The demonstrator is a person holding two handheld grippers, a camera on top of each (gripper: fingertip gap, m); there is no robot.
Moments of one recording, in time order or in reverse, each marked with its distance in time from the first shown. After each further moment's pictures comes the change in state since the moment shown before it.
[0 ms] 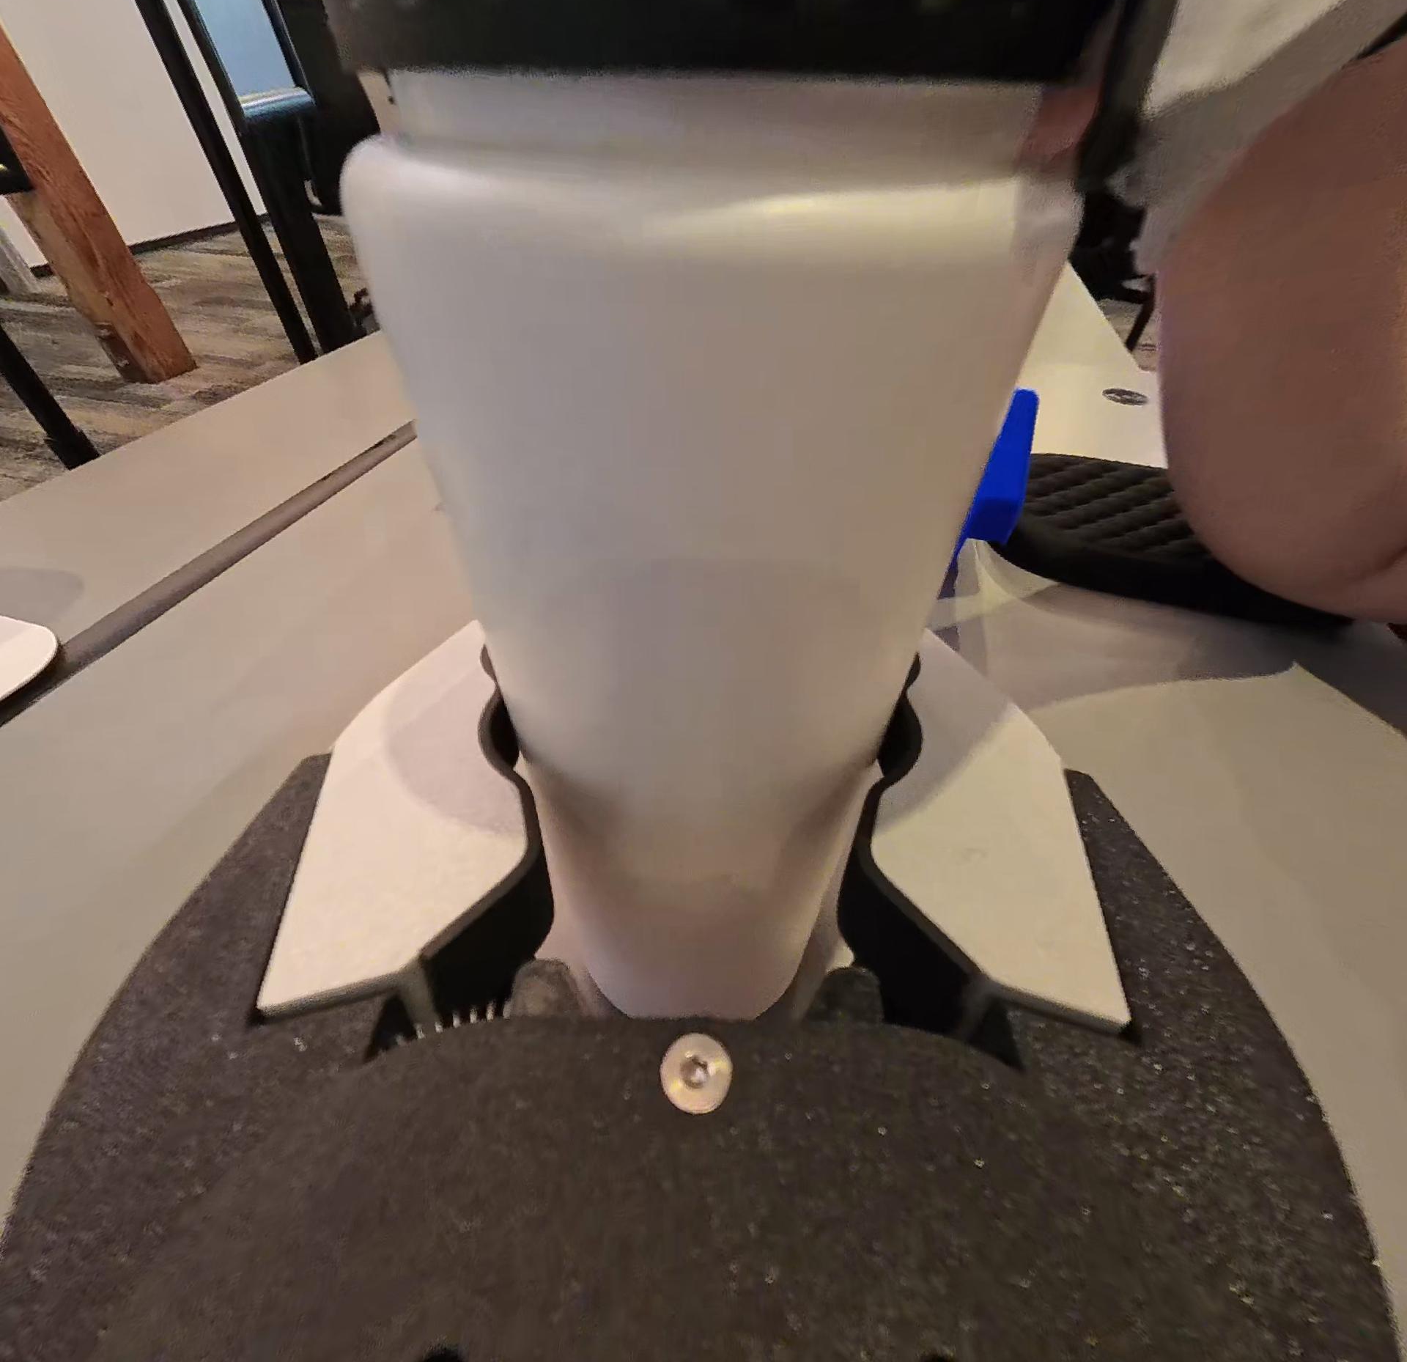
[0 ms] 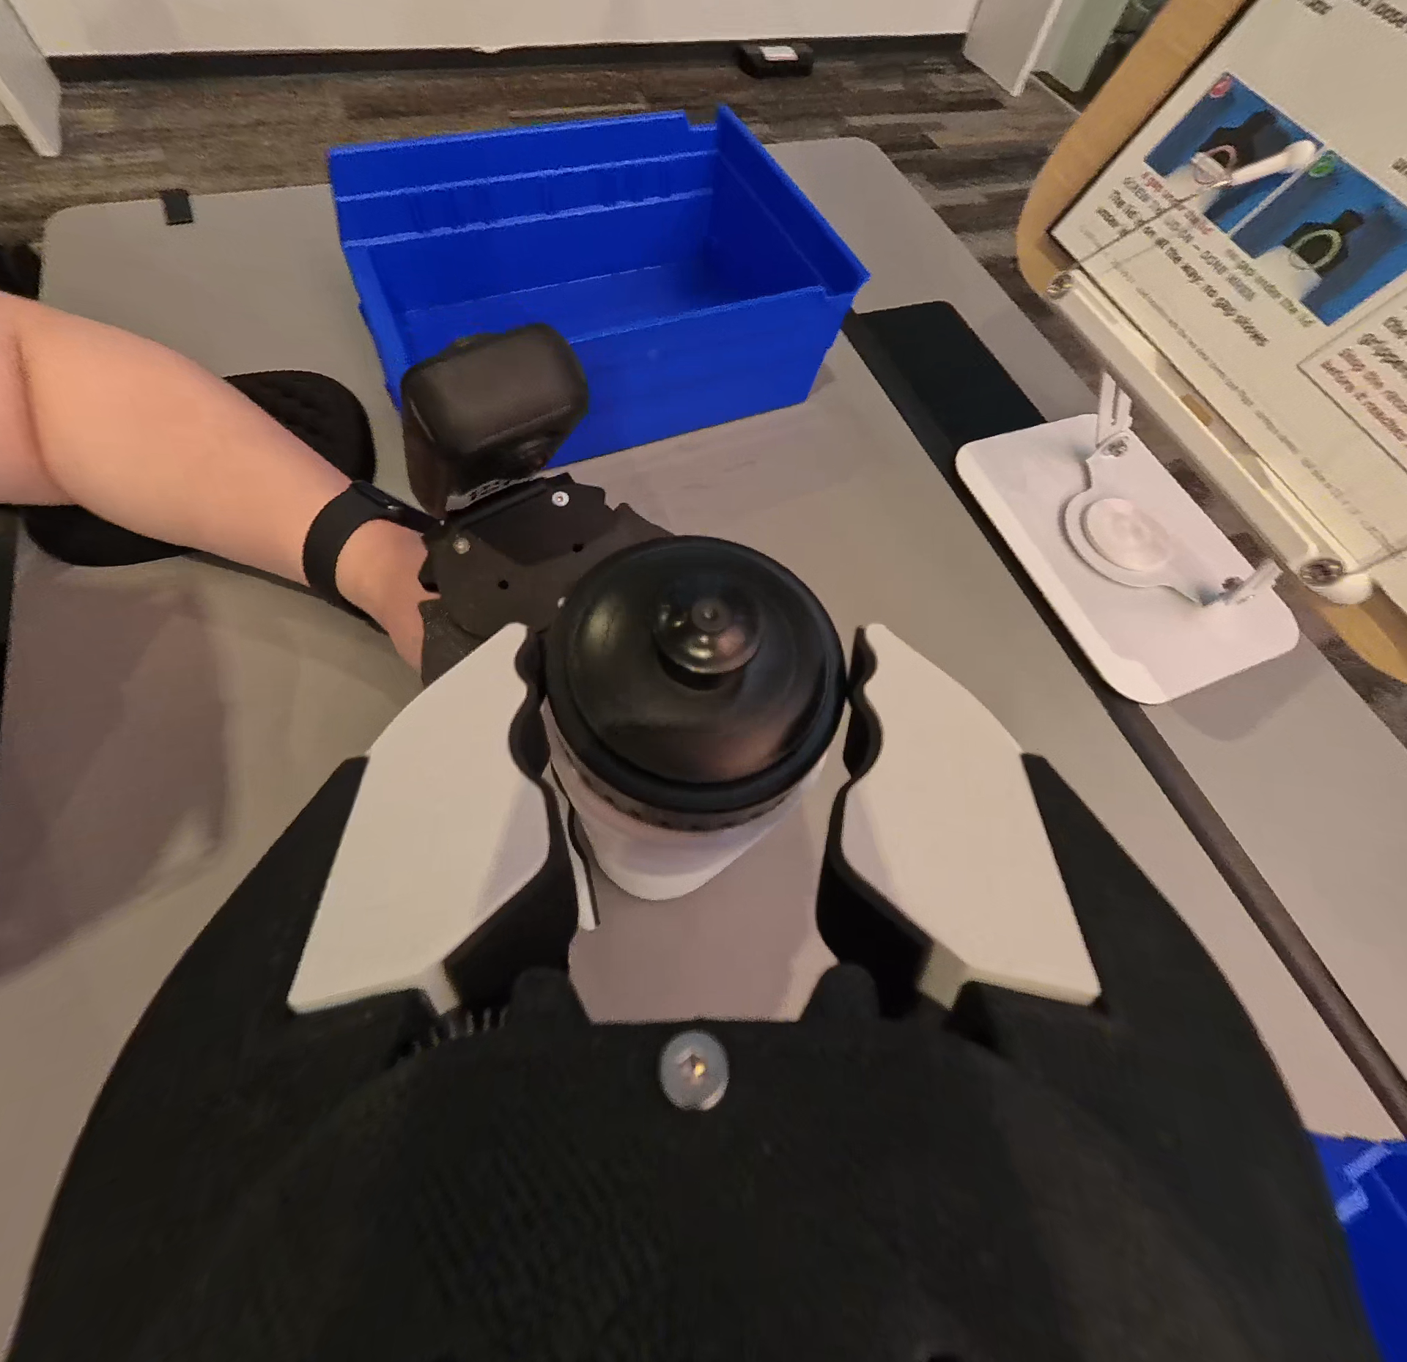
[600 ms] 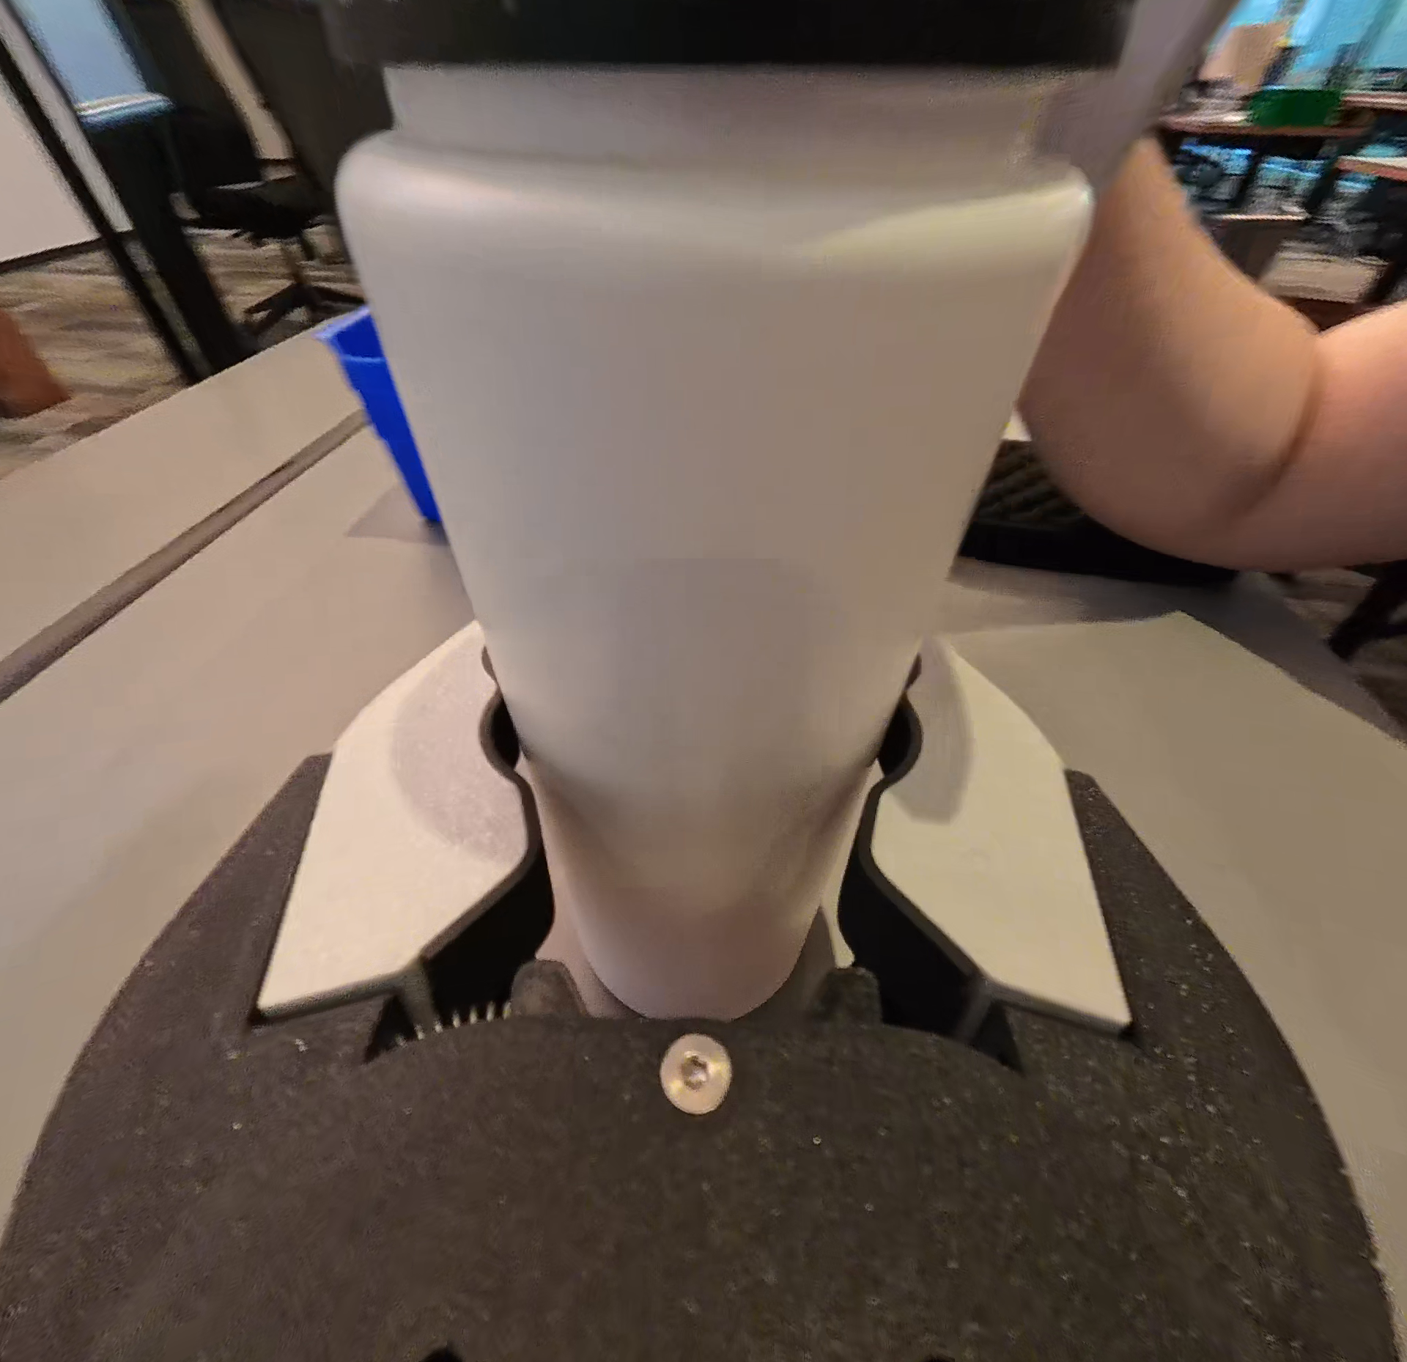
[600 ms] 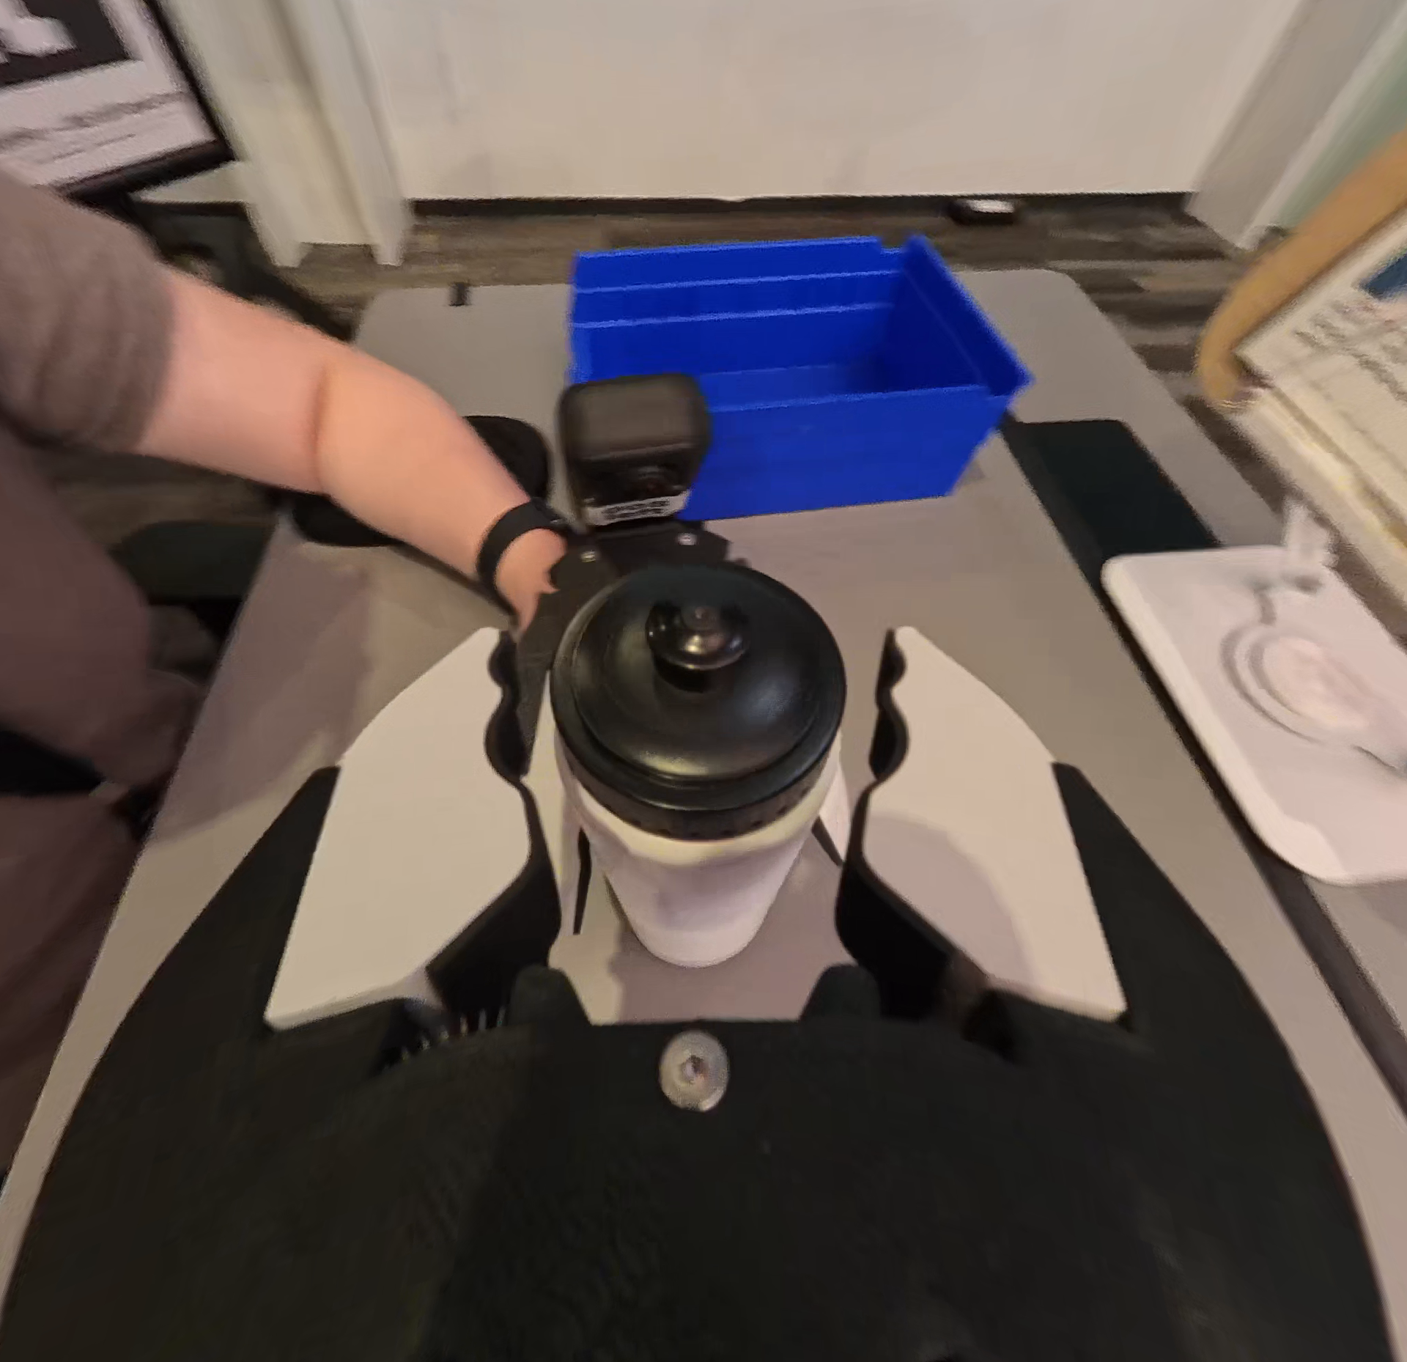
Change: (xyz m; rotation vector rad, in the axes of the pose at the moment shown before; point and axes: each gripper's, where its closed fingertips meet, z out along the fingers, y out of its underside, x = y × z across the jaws) left arm 0.018 0.000 0.002 0.001 0.121 0.029; right arm -0.015 -0.004 -0.010 0.137 -0.251 -0.046
